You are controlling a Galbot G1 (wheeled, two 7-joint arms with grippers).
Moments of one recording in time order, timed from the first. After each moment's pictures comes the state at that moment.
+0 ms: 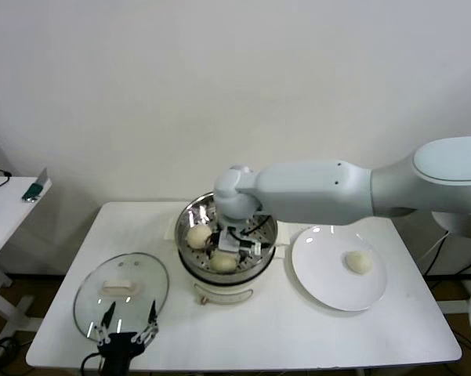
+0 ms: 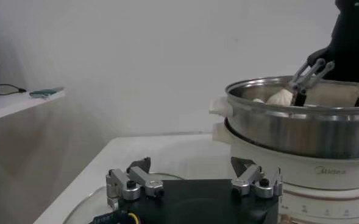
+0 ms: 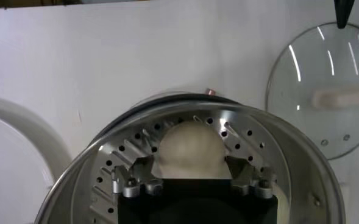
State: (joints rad) left arm 1.90 -1.55 -0.58 -2.20 0.00 0.04 -0.07; right arm 0.63 1.32 -1.50 1.42 -0.04 0.25 -0.98
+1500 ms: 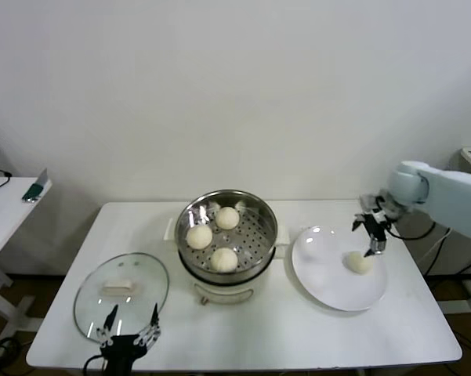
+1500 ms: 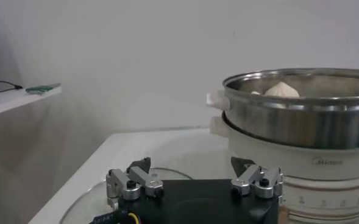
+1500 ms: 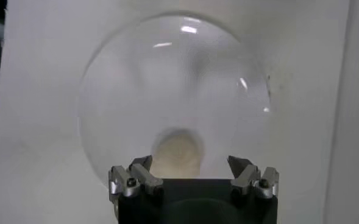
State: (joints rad) left arm 1.90 -1.56 -0.58 -2.18 0.02 0.04 -0.06; right arm 0.49 0.68 -1.49 1.17 0.27 -0.14 -0.99
